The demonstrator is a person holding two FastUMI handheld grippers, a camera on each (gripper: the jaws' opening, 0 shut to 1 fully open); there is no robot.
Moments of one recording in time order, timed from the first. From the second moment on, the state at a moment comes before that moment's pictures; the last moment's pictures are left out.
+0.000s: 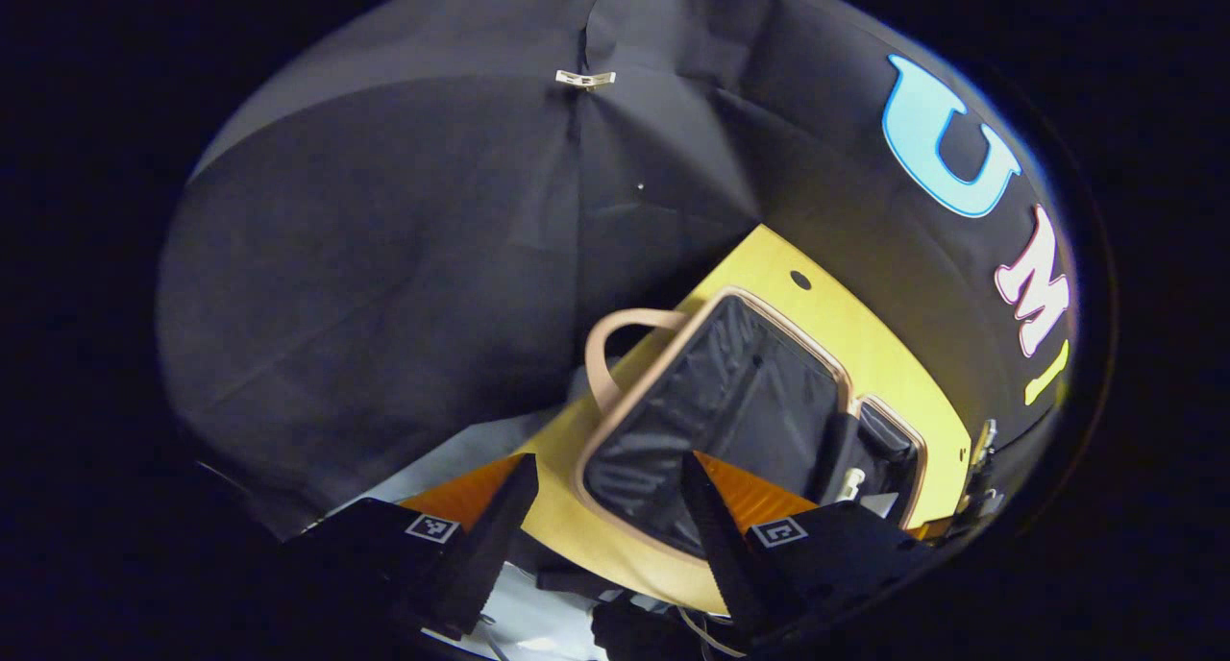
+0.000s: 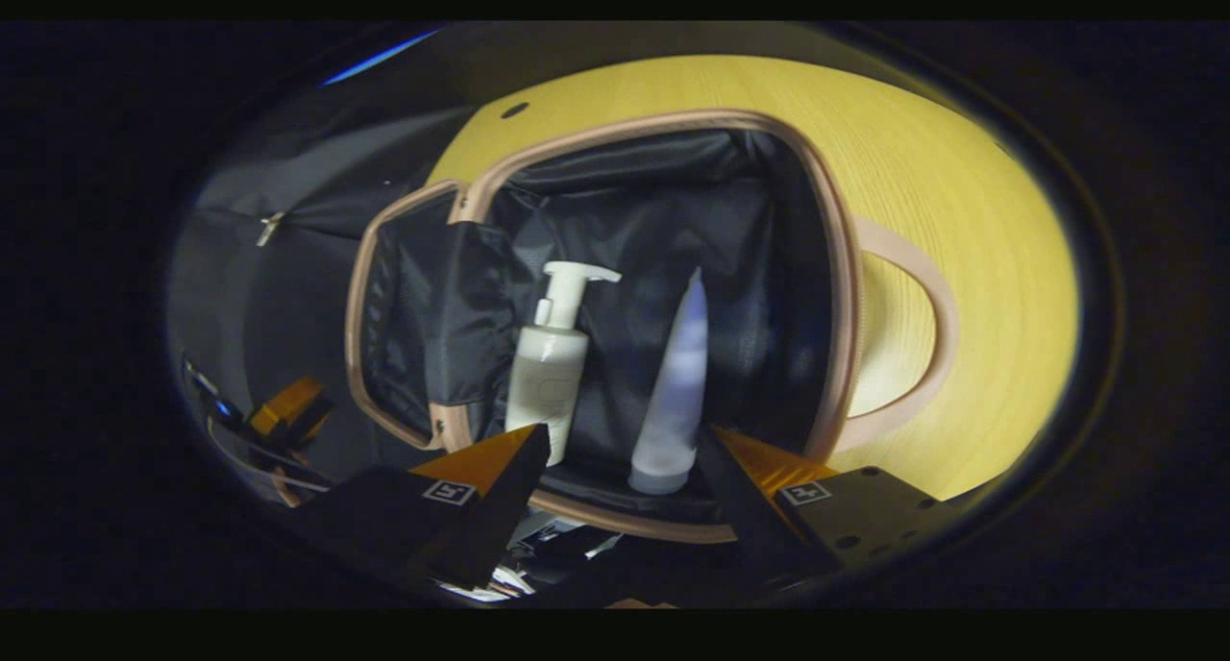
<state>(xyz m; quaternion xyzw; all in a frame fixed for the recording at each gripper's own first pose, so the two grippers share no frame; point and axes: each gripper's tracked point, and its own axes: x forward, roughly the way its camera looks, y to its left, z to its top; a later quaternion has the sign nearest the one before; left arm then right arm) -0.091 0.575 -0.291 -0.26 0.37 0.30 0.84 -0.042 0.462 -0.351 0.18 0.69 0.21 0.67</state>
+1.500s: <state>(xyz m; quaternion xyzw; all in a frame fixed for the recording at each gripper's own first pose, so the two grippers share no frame) 0.028 0.592 -0.211 -0.12 0.41 0.21 0.88 0.001 0.361 -0.229 0.15 0.47 0.25 0.83</state>
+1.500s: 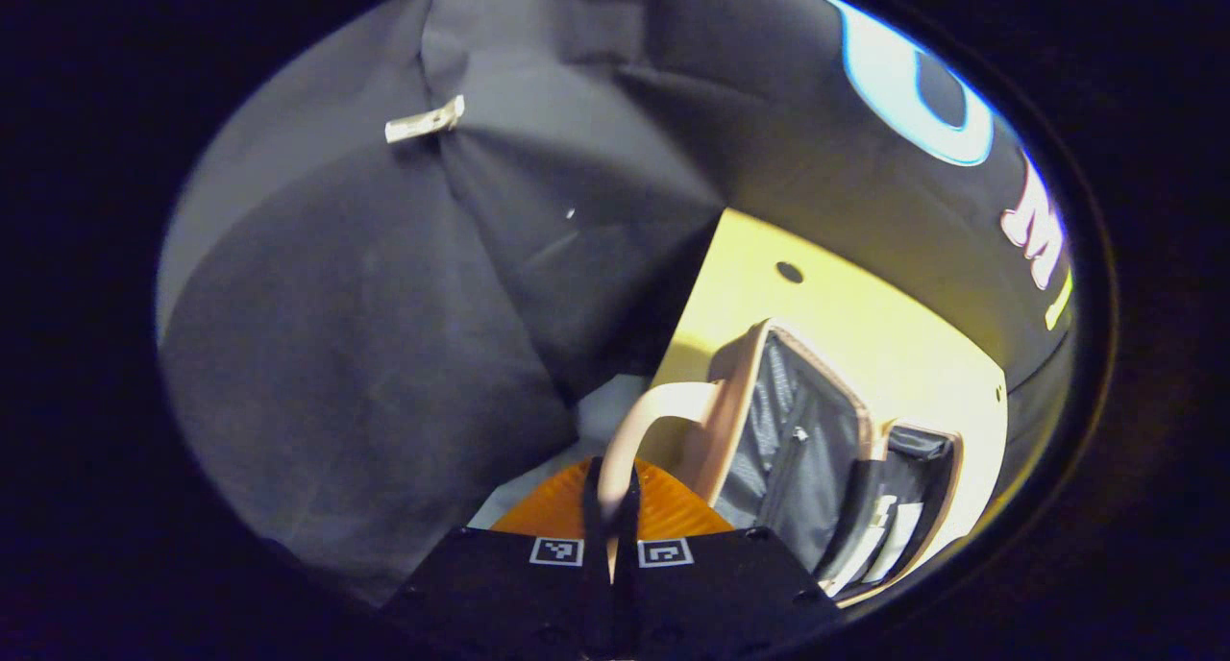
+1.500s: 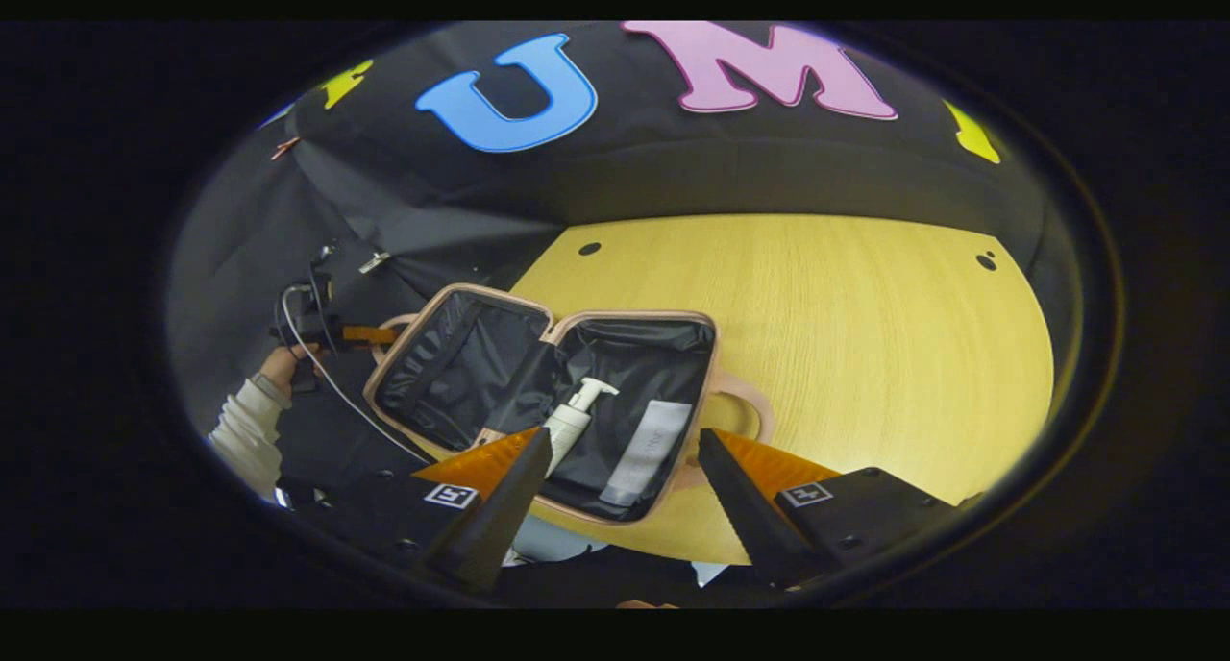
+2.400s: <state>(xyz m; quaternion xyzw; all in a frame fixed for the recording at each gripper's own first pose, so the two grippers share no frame) 0.089 0.167 -0.128 -0.10 0.37 -0.07 0.92 -0.020 0.203 -0.161 0.11 0.35 0.27 0.89</state>
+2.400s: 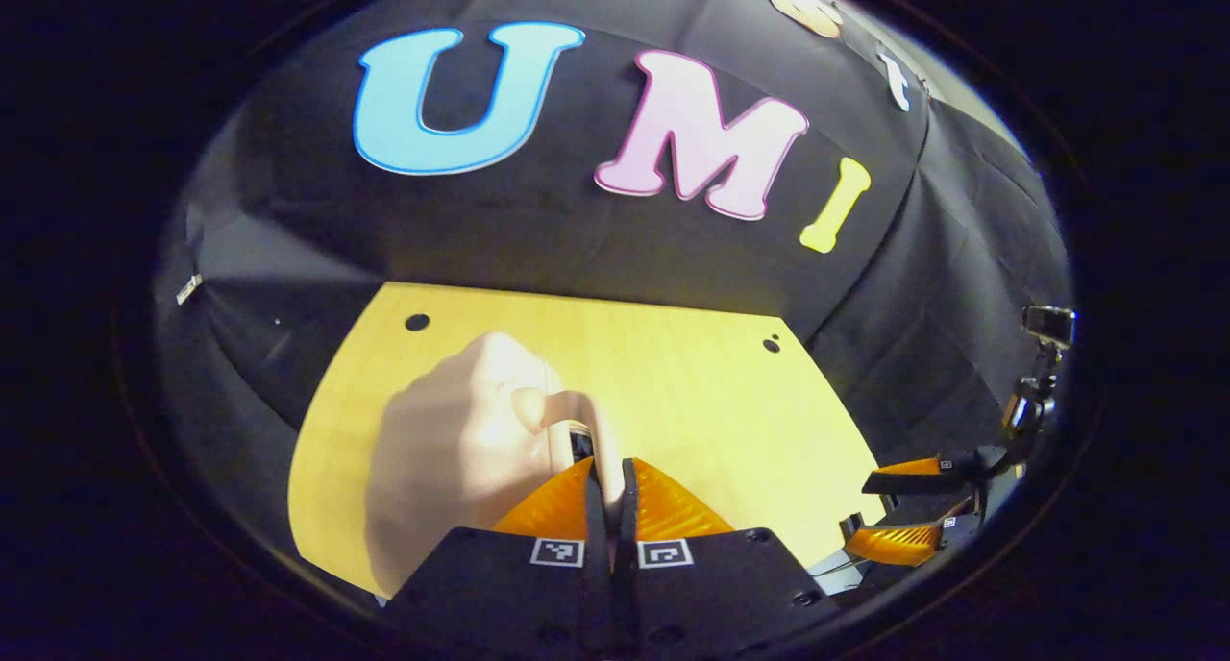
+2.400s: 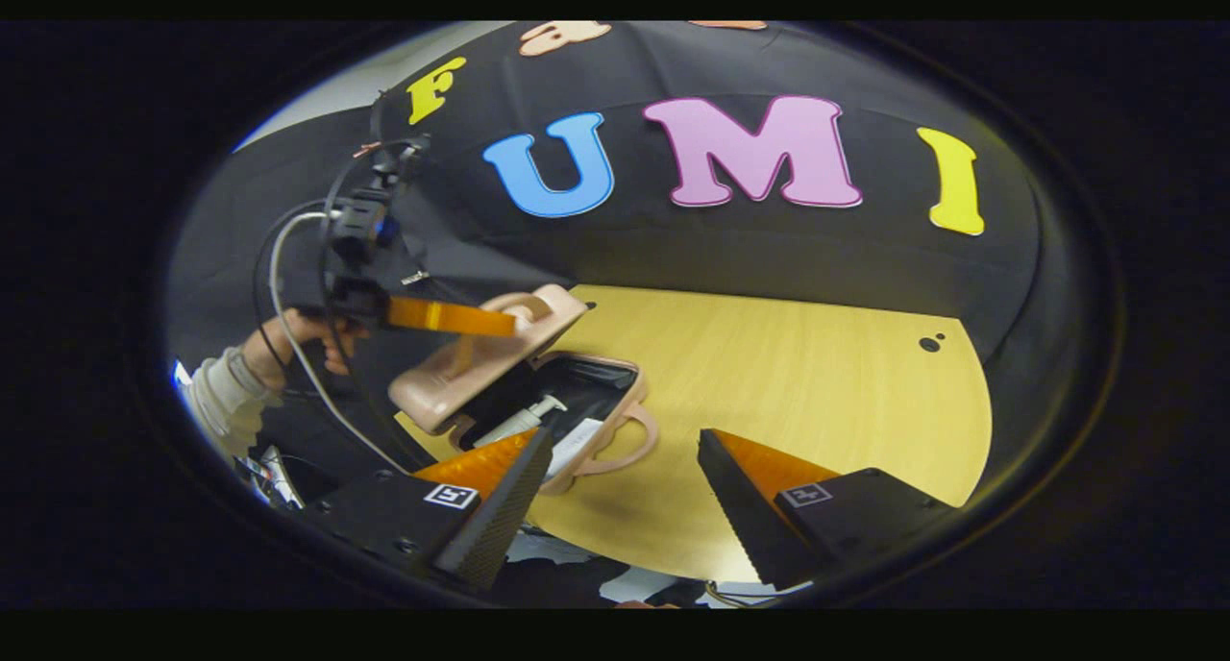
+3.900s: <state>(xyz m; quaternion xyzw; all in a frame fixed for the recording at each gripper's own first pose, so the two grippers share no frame) 0.082 0.063 0.077 0.06 0.07 -0.02 1.00 0.054 0.044 0.007 0.00 0.04 0.13 0.99</state>
